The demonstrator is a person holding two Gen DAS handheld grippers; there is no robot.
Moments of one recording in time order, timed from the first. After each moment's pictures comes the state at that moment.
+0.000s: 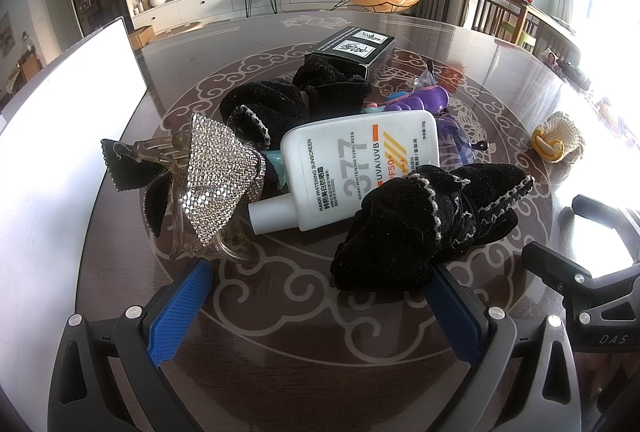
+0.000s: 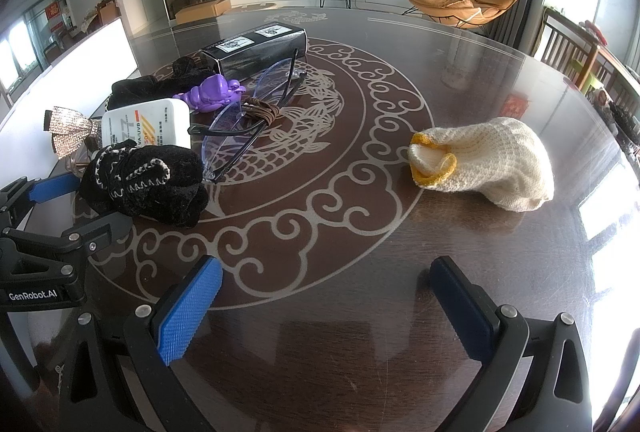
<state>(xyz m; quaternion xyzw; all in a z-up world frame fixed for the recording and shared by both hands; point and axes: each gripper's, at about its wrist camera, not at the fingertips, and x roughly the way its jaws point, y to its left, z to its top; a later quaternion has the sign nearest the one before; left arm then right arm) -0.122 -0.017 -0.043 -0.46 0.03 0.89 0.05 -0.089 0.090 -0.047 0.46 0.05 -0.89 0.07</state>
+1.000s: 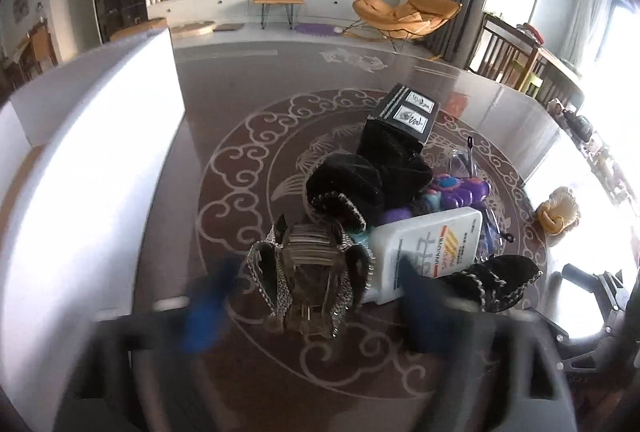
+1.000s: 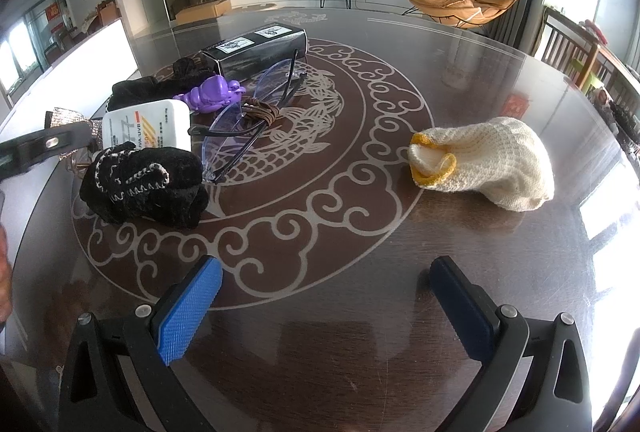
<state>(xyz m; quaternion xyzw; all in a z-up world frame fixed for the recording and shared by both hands) -0.160 -0.083 -0.014 -0.44 -0.04 0.89 0.06 -0.086 0.089 -0.046 0.46 0.04 -0.89 0.08</state>
